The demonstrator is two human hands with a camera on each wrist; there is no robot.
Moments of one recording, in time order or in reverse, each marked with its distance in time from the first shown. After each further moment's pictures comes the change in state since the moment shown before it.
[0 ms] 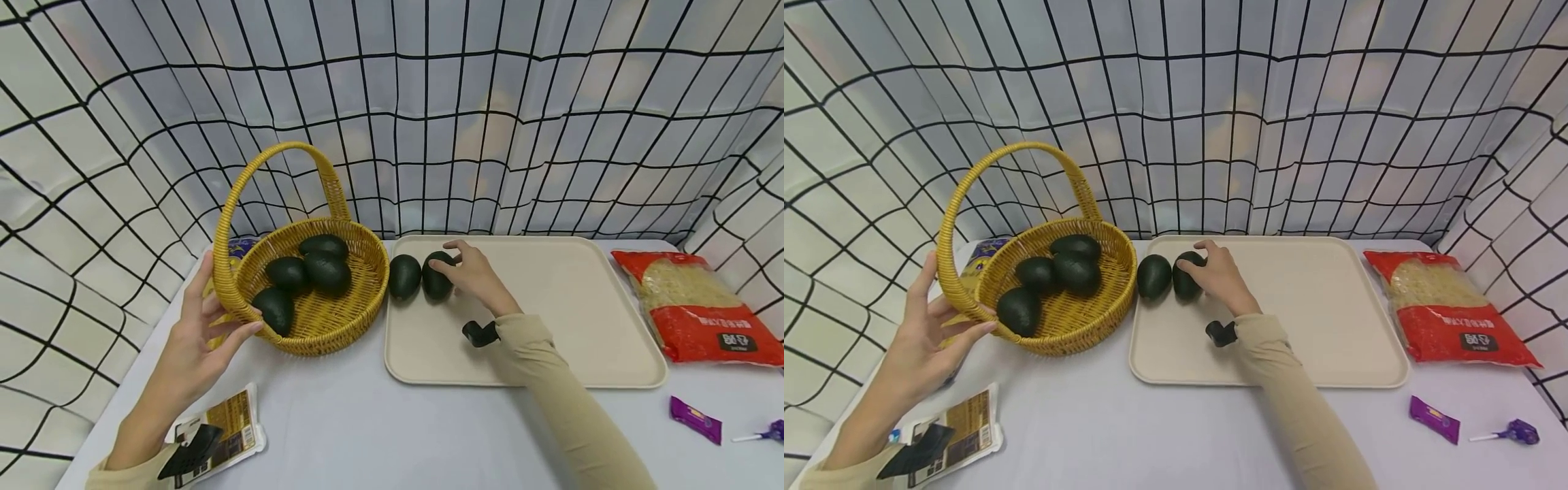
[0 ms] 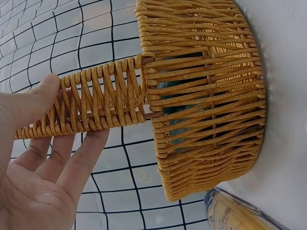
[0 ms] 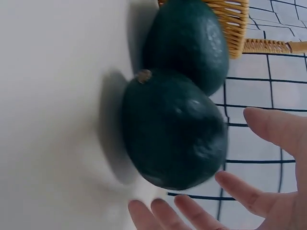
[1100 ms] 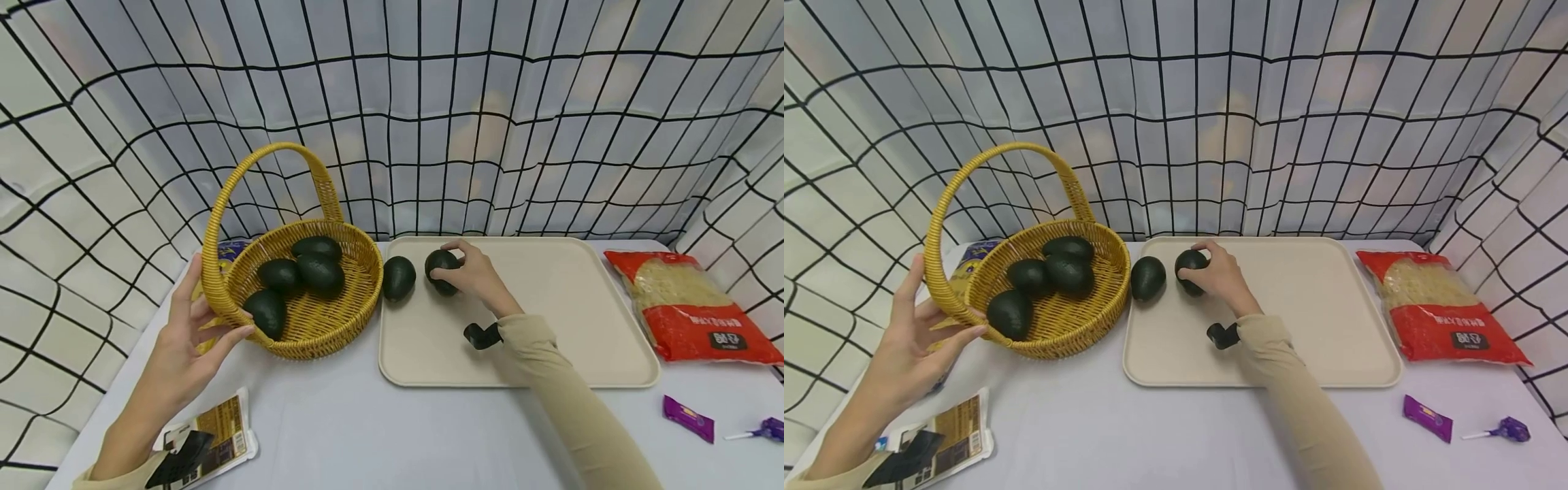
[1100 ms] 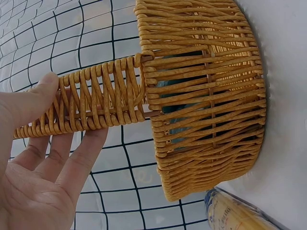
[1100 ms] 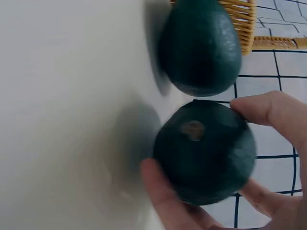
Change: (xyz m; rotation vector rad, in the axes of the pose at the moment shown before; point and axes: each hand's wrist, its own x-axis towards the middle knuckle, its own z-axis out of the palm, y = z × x) left_hand 0.000 0.001 0.001 0.022 0.002 -0.026; right_hand -0.001 0.008 -0.009 0.019 0.027 0.063
